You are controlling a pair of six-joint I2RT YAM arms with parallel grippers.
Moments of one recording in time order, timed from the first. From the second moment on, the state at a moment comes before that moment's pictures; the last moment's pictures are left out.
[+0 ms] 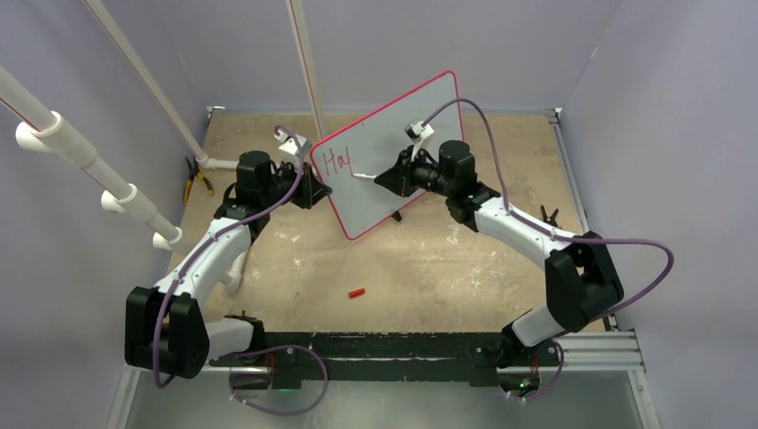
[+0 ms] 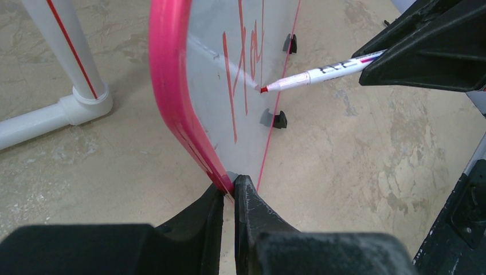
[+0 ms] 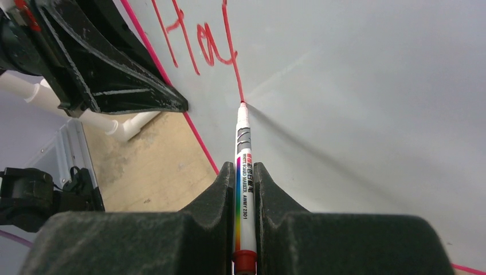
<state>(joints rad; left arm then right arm) -0.20 1.24 0.84 -0.02 0.55 -0.11 0.53 1.53 1.02 0.29 -0.47 0.32</state>
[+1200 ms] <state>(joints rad) -0.20 1.24 0.84 -0.02 0.56 -0.11 0.53 1.55 1.11 0.40 -0.46 0.39</state>
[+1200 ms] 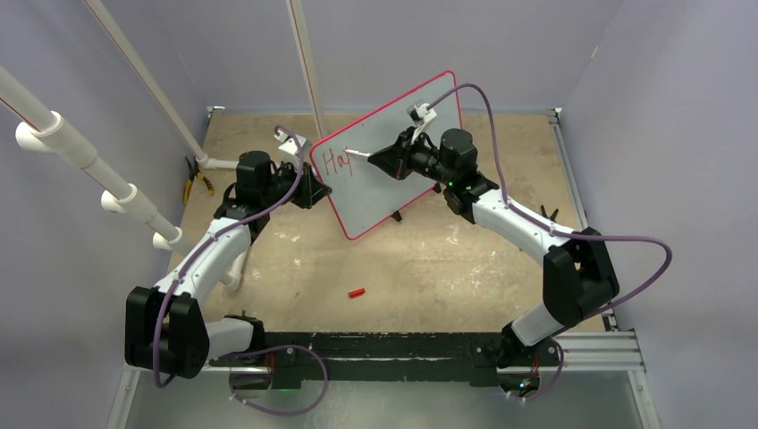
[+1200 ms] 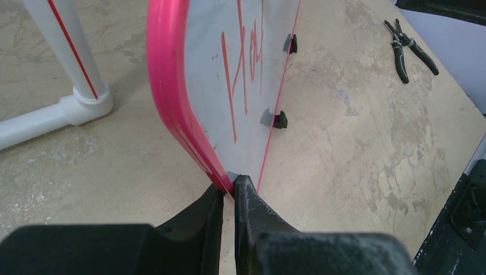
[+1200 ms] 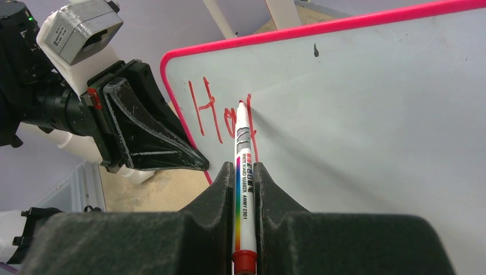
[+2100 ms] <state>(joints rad) -0.20 1.24 0.84 -0.02 0.56 -0.11 0.51 1.52 1.07 0.37 -0.40 0.38</state>
